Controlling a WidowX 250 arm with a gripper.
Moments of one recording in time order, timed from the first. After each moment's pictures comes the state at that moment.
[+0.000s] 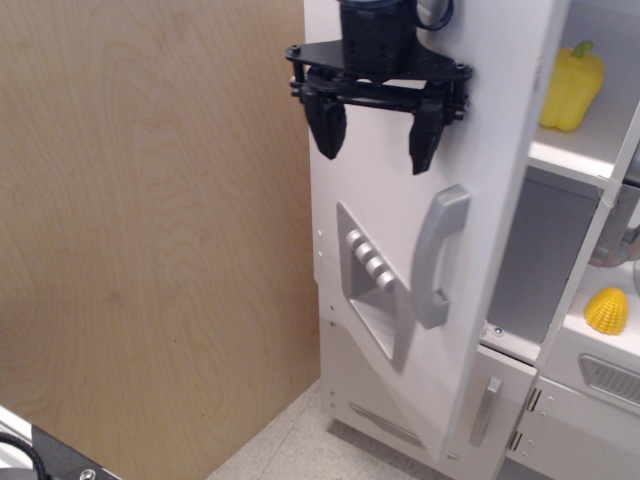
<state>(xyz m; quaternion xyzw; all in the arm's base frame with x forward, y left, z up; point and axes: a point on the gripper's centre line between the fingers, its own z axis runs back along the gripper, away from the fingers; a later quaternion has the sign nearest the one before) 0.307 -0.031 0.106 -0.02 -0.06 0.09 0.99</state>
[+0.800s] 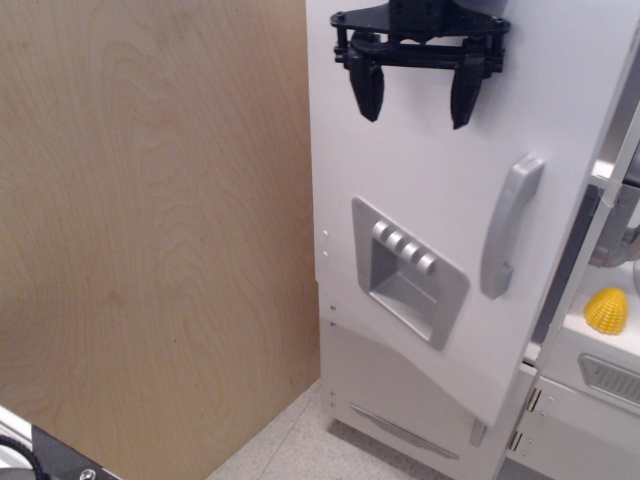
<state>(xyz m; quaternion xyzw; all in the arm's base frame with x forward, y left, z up) 0.352 -0.034 0.108 -0.03 -0.06 0.14 0.99</state>
